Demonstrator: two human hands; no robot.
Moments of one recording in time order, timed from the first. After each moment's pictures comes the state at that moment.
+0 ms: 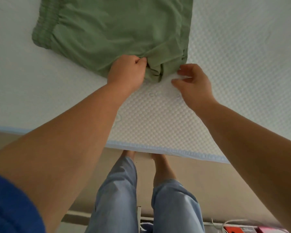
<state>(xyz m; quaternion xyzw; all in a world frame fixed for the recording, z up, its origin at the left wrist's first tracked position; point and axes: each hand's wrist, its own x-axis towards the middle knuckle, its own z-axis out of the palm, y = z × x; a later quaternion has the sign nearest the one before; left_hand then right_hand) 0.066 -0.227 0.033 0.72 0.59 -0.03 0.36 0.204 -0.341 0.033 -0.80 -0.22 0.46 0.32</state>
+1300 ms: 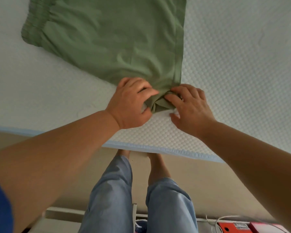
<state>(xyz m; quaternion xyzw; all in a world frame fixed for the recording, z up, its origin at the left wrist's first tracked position) 0.037 -0.285 0.040 0.92 0.28 -0.02 0.27 0.211 -0.395 0.037 -0.70 -0.67 0.25 0.00</state>
